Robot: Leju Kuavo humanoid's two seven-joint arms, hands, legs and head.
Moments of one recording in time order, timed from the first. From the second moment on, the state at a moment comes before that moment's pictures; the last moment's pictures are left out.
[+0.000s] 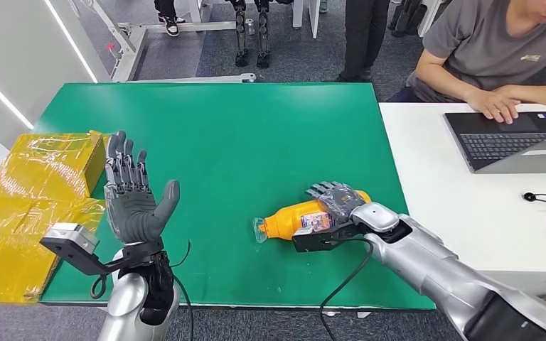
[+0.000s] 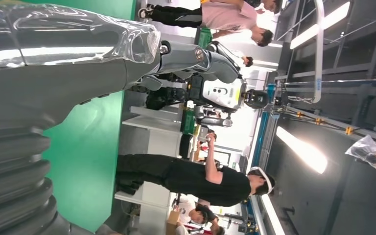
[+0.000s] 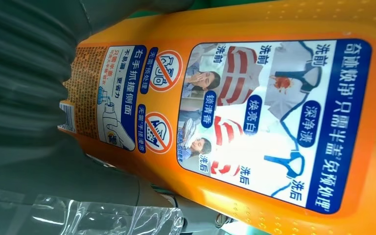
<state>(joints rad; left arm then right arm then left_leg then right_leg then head) -0.15 -0.23 -0.30 -1.57 0.06 0.36 -0.70 -0.81 -0.24 1.17 -0.78 0.72 0.07 -0.04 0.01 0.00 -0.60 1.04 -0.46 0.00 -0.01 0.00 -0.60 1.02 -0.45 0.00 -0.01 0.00</state>
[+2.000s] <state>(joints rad) -0.13 -0.26 -0.33 -1.54 0.06 0.31 -0.70 -0.27 -0.05 0.55 -1.21 0.39 -0.58 -0.43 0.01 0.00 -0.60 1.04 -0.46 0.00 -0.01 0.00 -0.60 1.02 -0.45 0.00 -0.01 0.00</state>
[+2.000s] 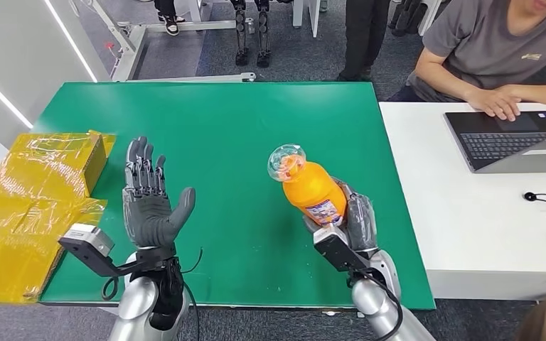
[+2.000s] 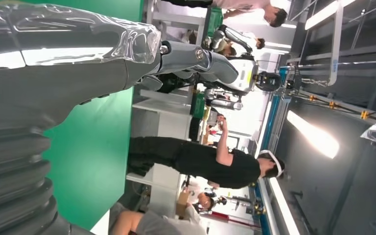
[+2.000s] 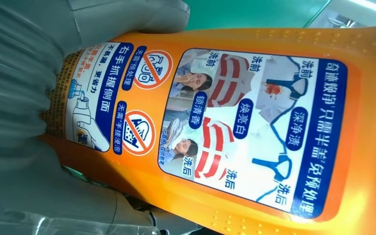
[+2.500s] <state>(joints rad) -0.22 -0.26 -0.34 -1.43 0.11 0.18 -0.70 -0.37 -0.01 0.55 -1.15 0.30 -0.26 -0.48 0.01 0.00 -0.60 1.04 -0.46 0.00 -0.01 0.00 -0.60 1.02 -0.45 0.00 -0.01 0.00</state>
